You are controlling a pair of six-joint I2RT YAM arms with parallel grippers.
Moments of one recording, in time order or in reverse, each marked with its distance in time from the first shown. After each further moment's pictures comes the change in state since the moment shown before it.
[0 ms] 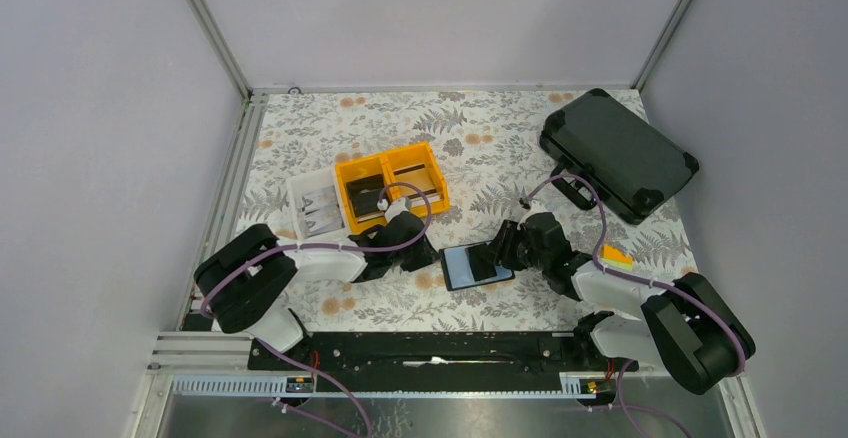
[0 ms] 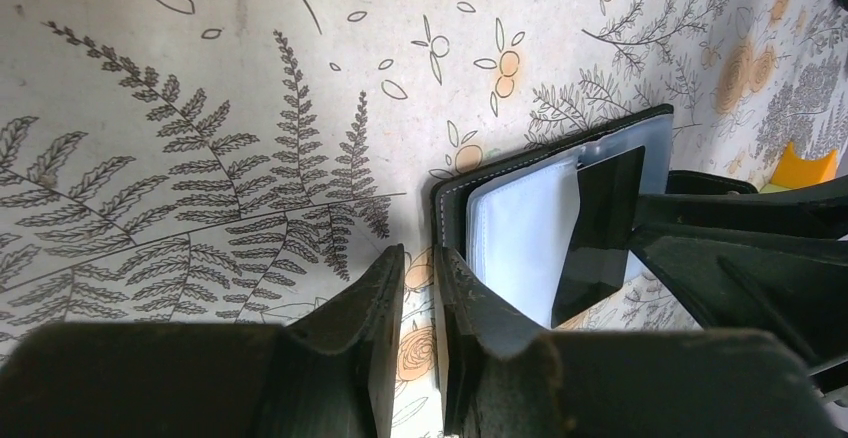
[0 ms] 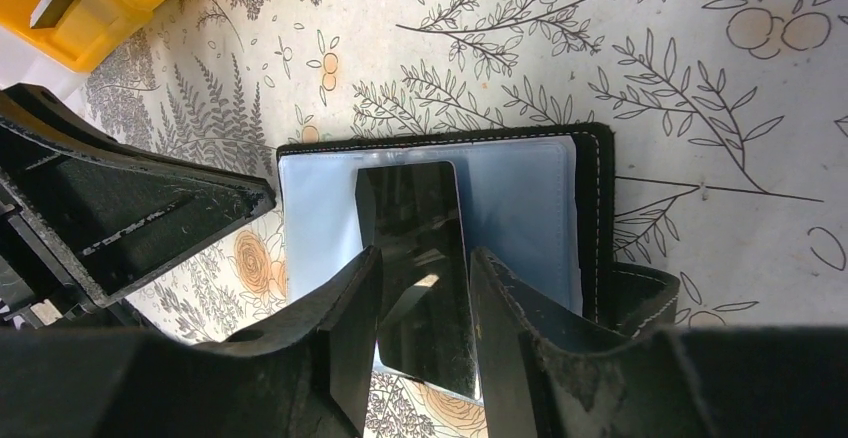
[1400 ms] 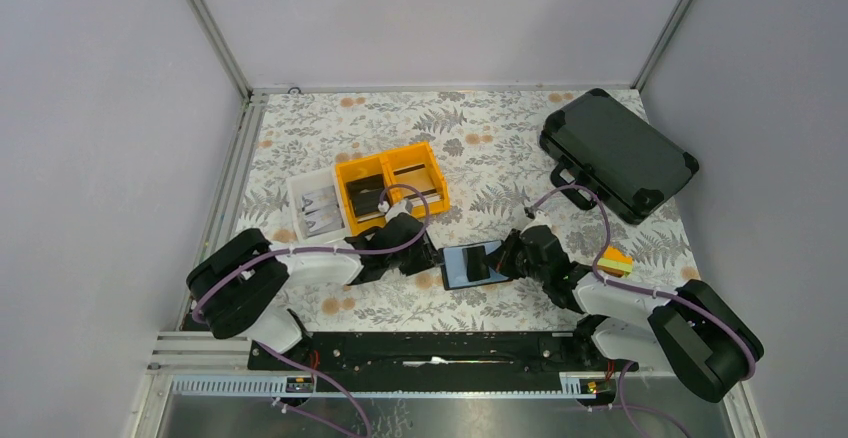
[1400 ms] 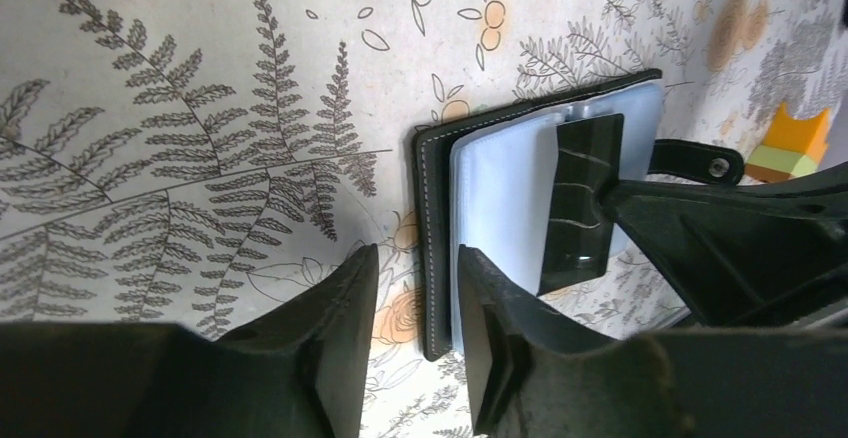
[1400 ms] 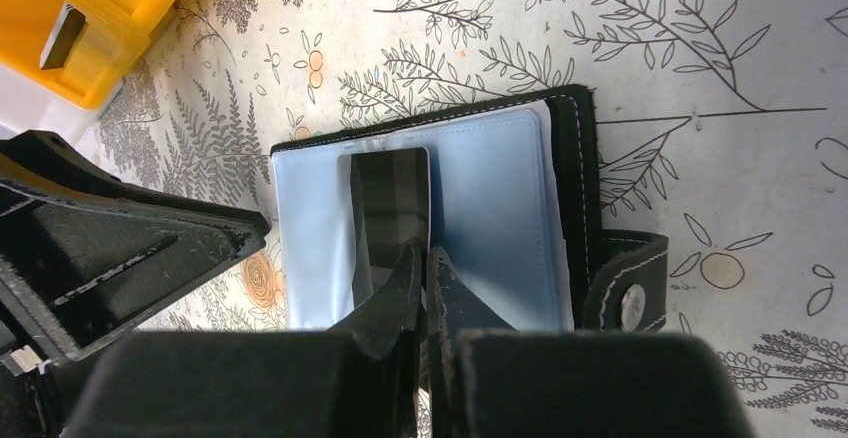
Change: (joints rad) left arm -0.012 -0.037 -0.015 -0.019 0.049 0.006; right arm 0.099 -0.053 -0.073 0.046 0.153 0.150
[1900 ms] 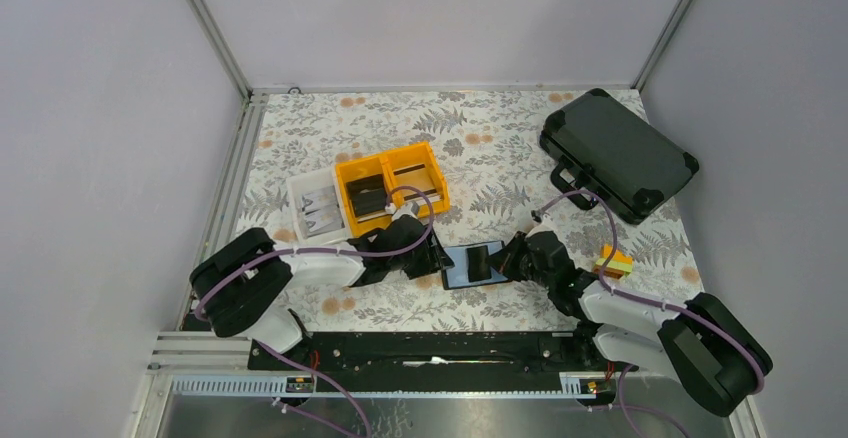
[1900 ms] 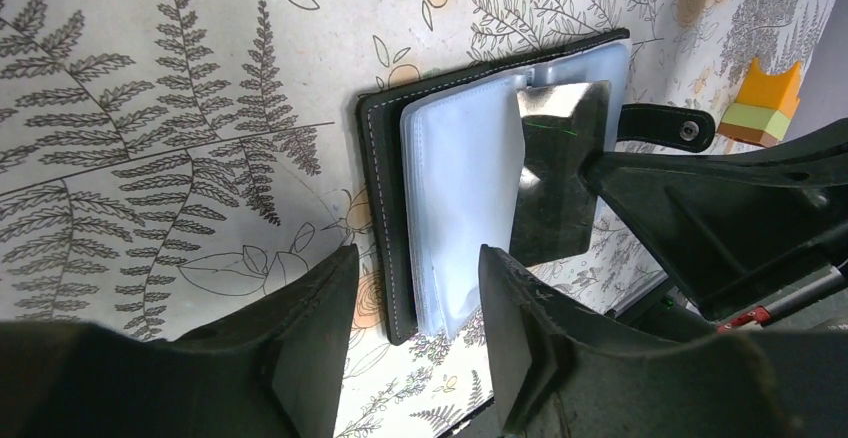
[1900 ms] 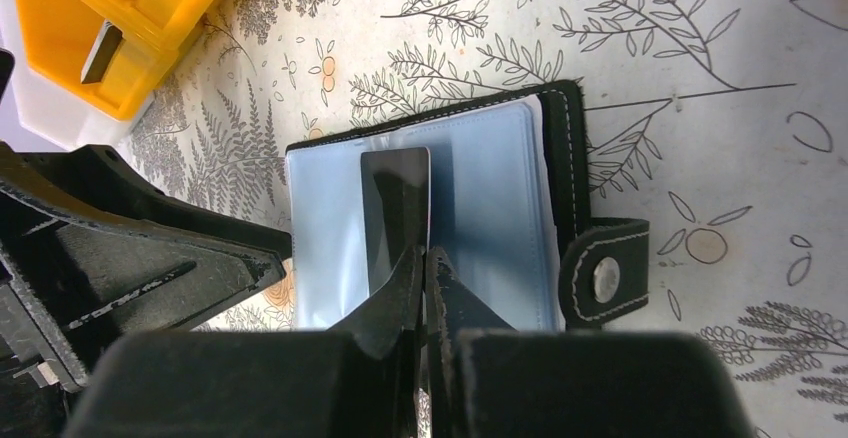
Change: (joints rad) left arm -0.020 0.004 -0.006 0.048 0.061 -0.003; right arm 0.001 -0.060 -0.053 0.042 0.013 0.040
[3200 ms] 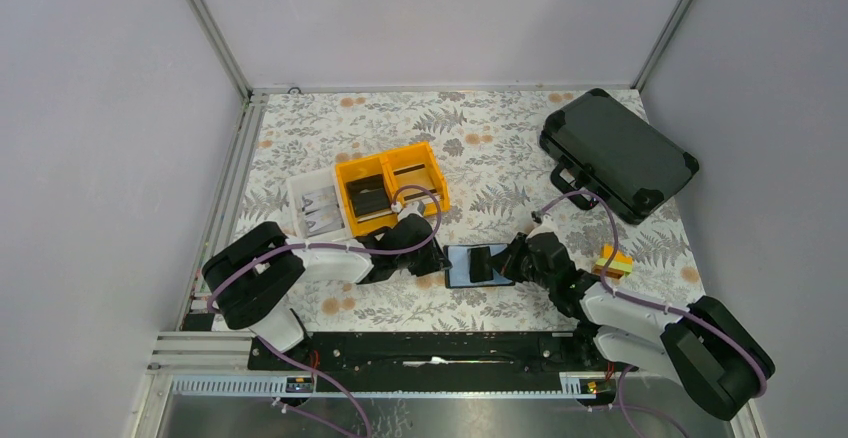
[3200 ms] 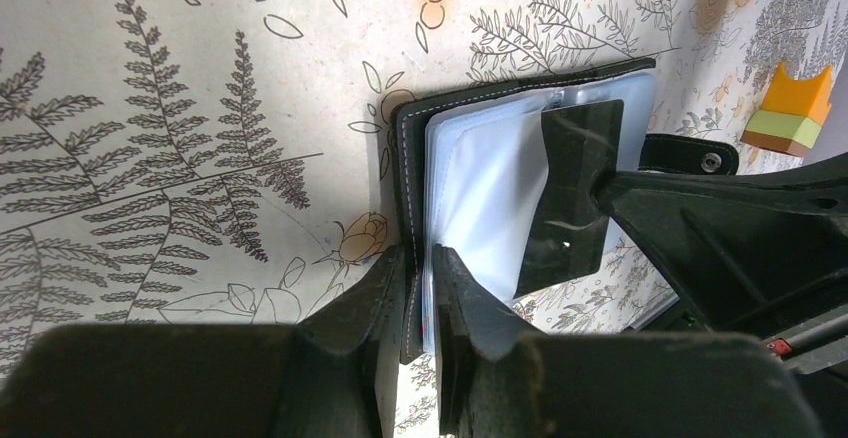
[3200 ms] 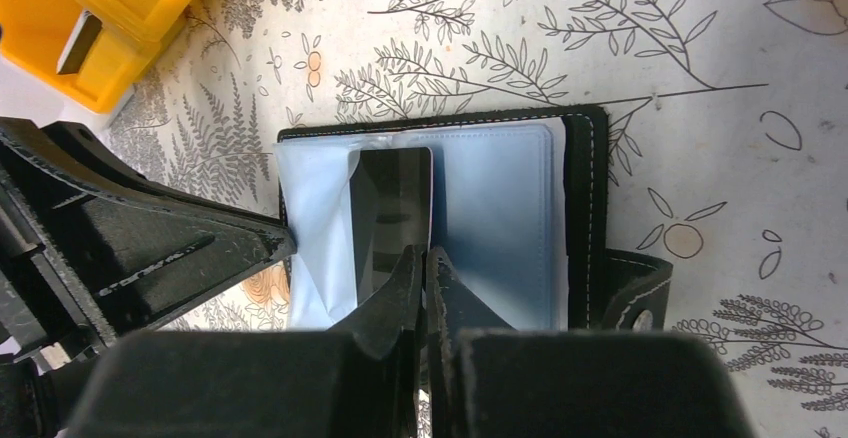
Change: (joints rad) left arm -0.013 0.072 0.044 0.004 -0.023 0.025; right arm 0.003 -0.045 -0.013 -0.030 0.019 -0.033
